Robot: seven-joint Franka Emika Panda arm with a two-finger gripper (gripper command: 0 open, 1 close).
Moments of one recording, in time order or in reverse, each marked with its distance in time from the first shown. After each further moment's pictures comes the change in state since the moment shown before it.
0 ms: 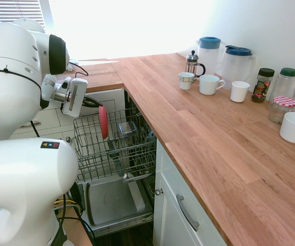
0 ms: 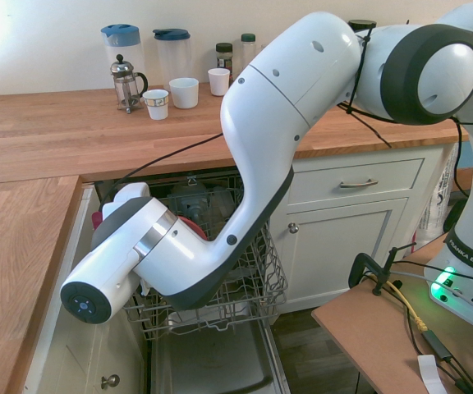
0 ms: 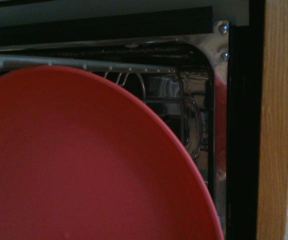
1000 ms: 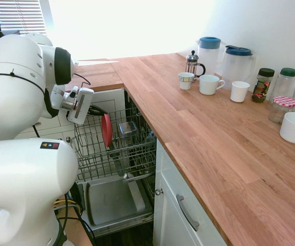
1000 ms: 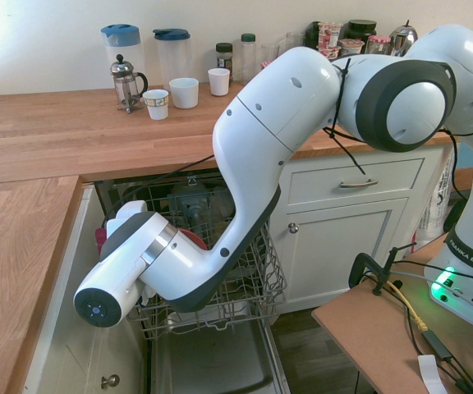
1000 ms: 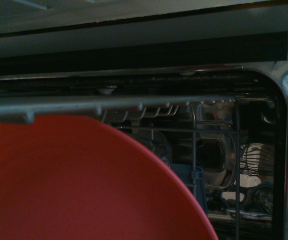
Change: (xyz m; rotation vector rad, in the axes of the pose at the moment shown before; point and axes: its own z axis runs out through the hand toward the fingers) arm -0.014 -0.039 0.034 0.086 -0.002 -0.007
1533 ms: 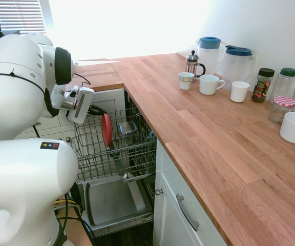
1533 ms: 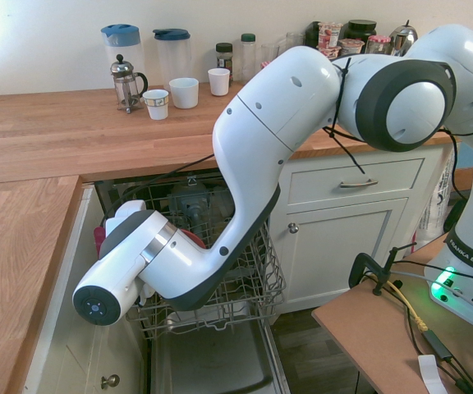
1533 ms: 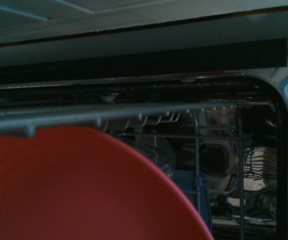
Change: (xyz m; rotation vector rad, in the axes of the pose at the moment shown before) arm 0.003 -0.002 -0.002 0.021 0.001 0.011
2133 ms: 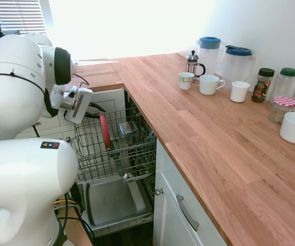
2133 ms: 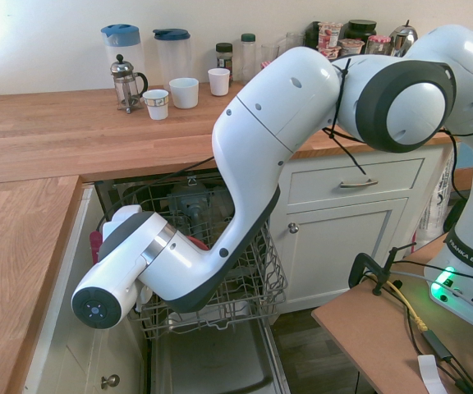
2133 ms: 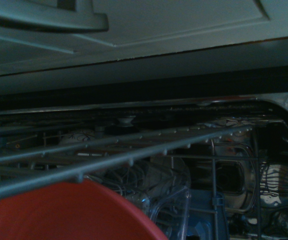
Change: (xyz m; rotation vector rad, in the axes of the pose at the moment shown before) arm 0.000 -0.007 -0.013 0.060 0.008 0.008
